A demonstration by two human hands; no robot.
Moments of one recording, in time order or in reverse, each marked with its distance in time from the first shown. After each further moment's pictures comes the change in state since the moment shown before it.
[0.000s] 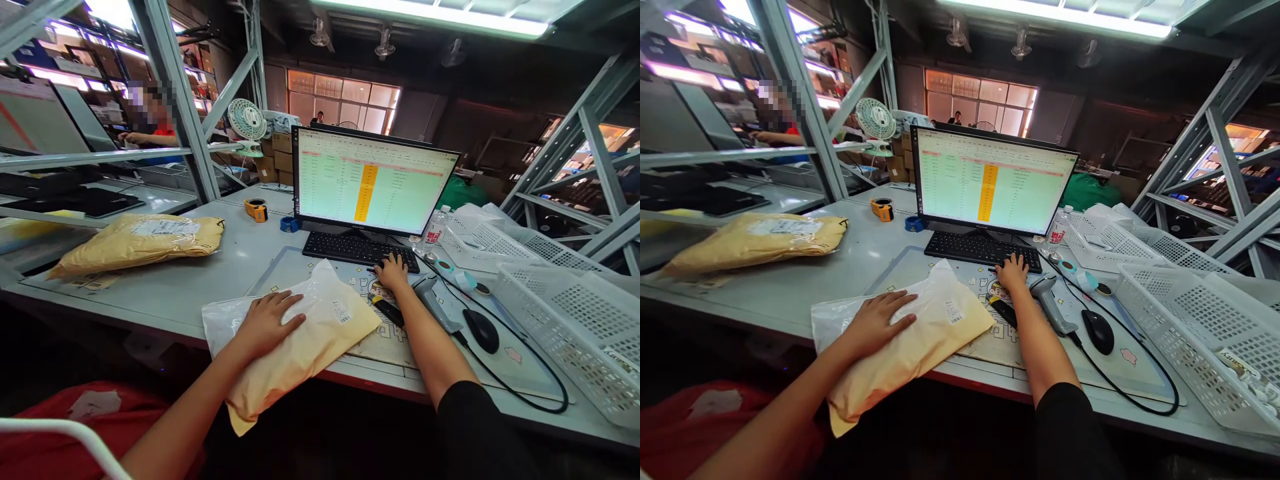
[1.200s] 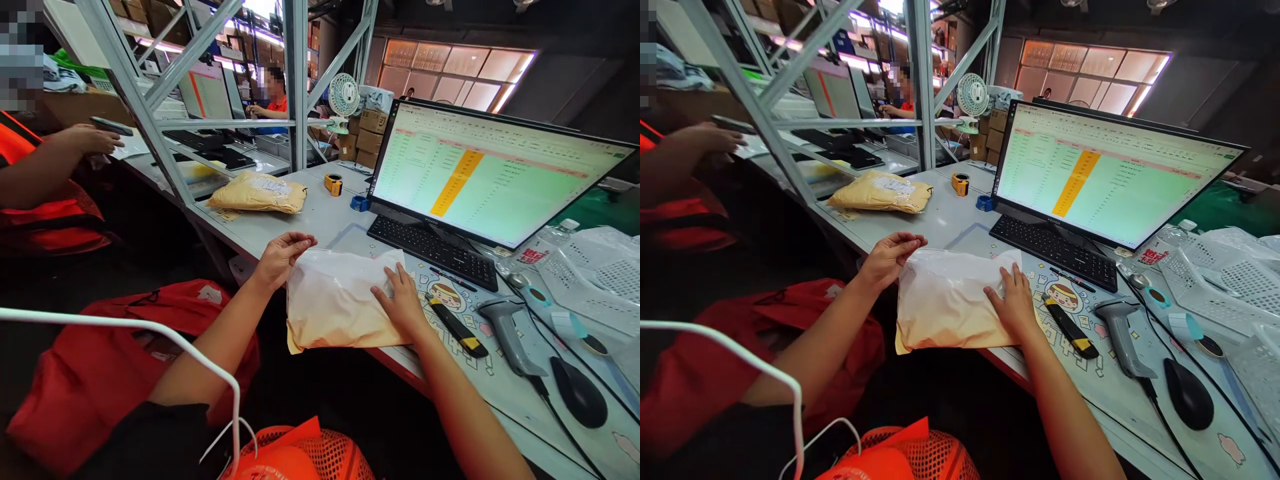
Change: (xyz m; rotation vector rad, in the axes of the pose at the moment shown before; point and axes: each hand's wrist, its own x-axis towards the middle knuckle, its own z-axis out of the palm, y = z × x) left_hand -0.037 -0.046 -0.065 -1.574 0.668 -0.257; right_hand -0.136 -0.088 0.046 0.216 -0.046 -0.521
